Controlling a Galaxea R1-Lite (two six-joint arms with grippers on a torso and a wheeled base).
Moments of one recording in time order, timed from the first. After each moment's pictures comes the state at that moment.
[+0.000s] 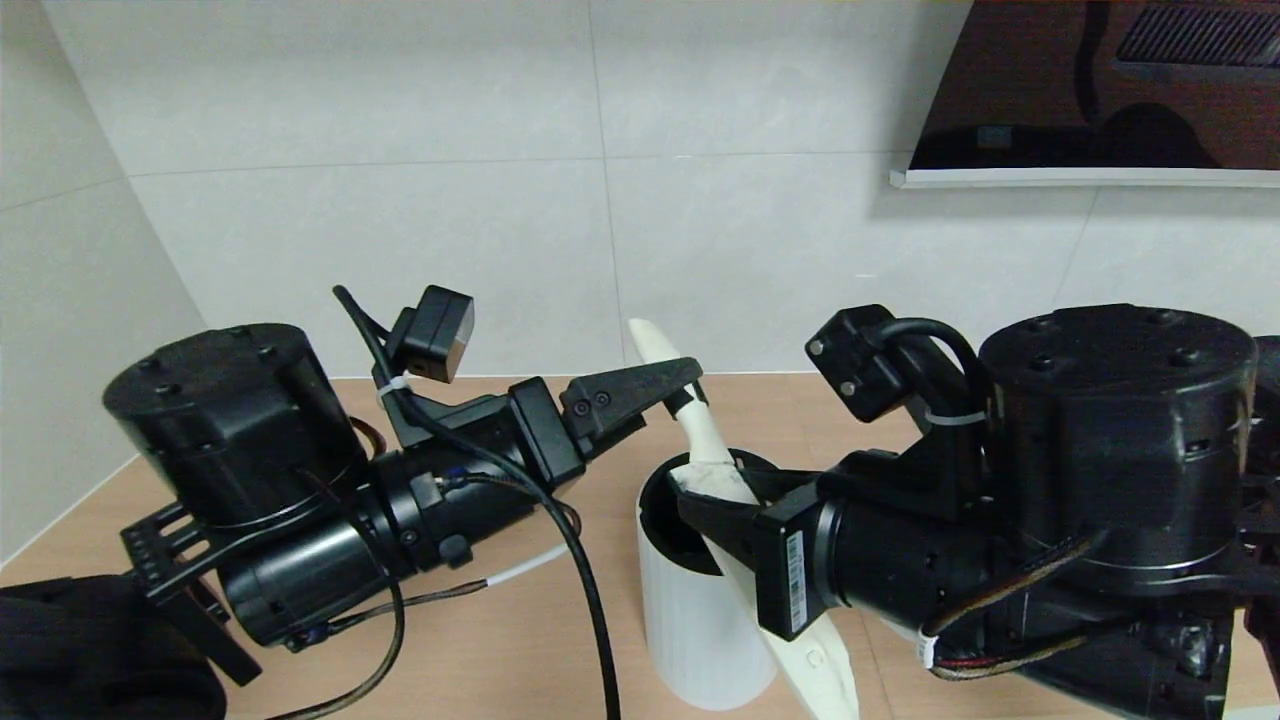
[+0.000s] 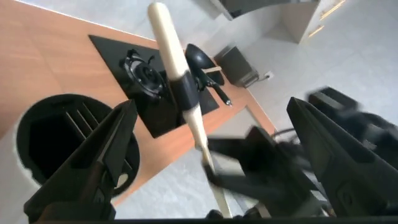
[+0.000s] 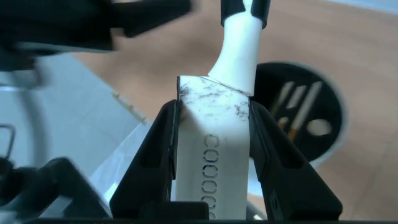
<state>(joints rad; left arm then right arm) -0.64 1.63 -0.60 -1.06 -0.31 -0.89 1.02 1.60 -0.92 -0.41 -0.22 0.28</state>
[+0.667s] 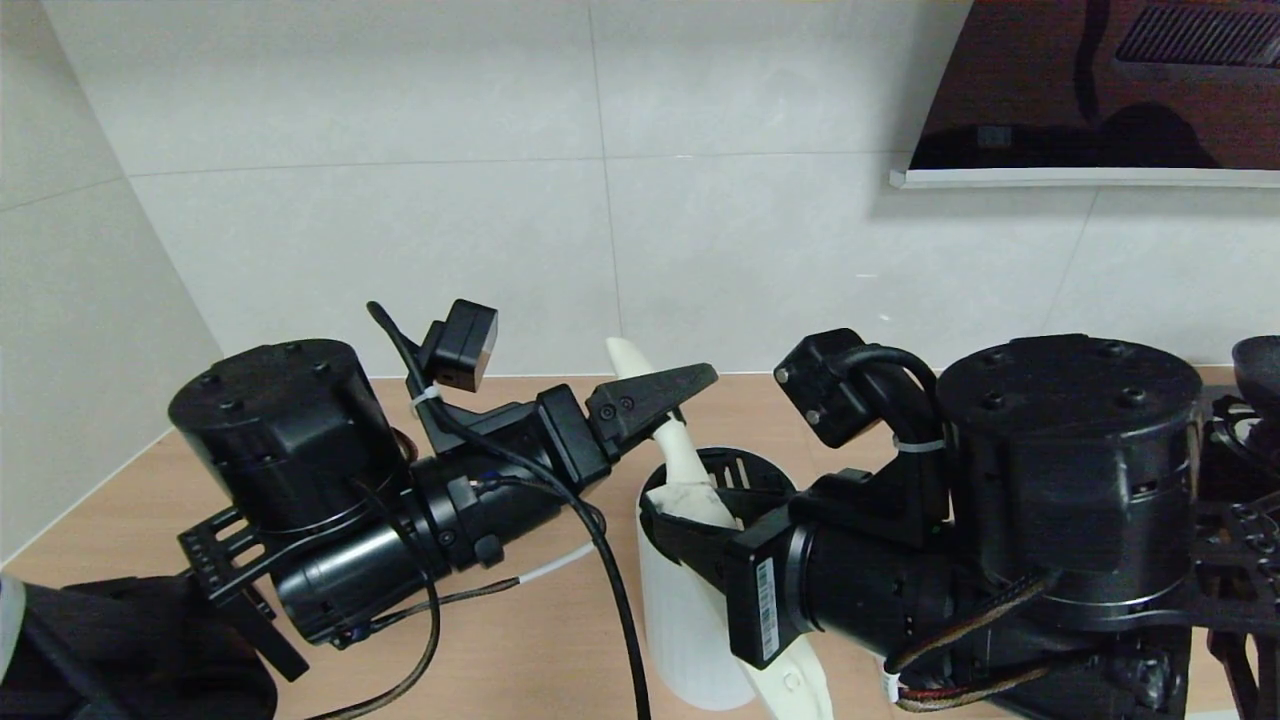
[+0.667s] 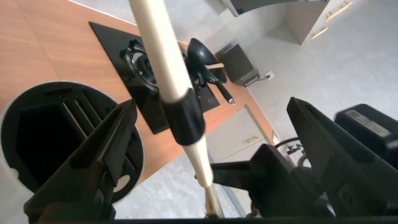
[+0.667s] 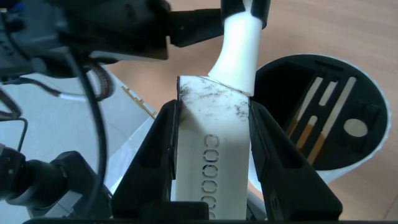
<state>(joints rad) -0.65 1.69 -0.60 -1.13 -0.28 -0.91 1.05 1.63 -0.92 -0.43 -0.22 0.30</state>
